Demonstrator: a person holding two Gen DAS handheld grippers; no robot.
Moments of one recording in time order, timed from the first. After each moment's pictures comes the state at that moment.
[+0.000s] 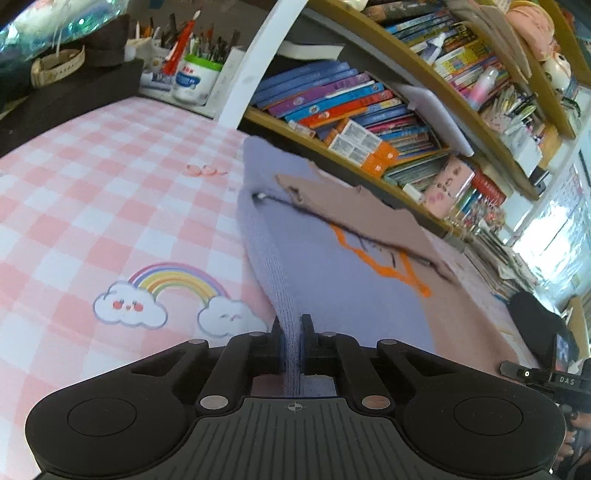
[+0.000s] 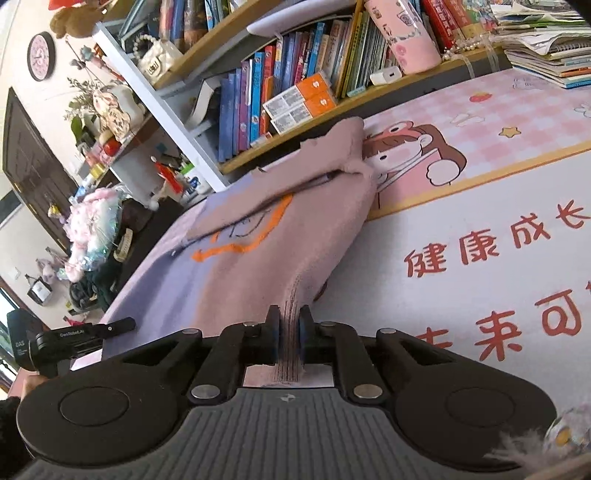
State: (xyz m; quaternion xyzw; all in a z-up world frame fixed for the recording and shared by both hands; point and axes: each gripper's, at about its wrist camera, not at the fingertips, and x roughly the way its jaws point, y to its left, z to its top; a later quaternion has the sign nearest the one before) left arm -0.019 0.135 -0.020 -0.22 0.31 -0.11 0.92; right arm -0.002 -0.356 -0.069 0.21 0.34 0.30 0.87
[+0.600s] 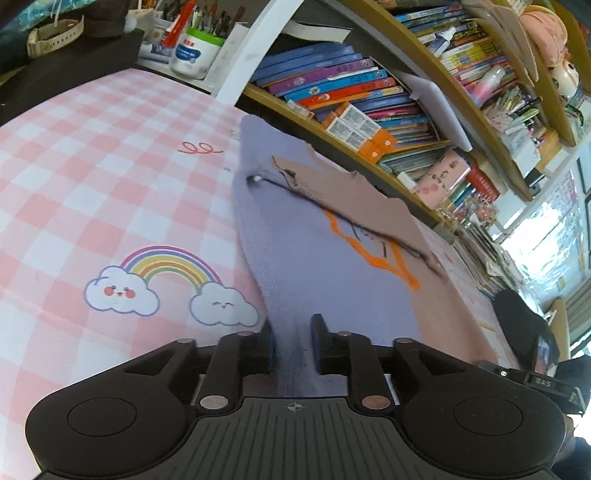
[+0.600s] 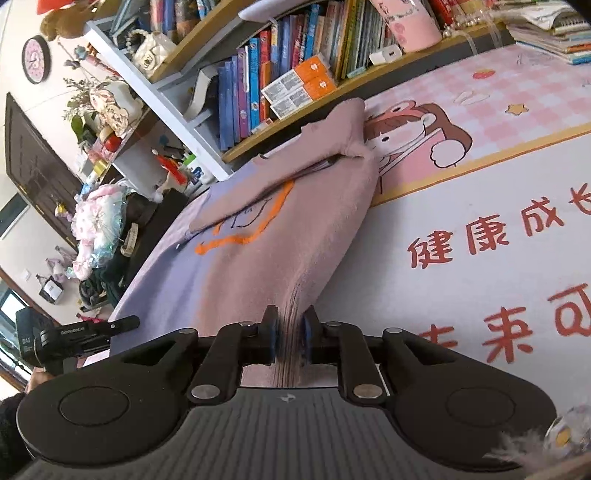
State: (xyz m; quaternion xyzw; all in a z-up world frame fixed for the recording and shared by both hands) left arm -0.010 0.141 -0.024 -0.25 0.35 -0.13 0.89; right arm 0.014 -0.356 -0.077 0.22 0.37 0.31 0.85
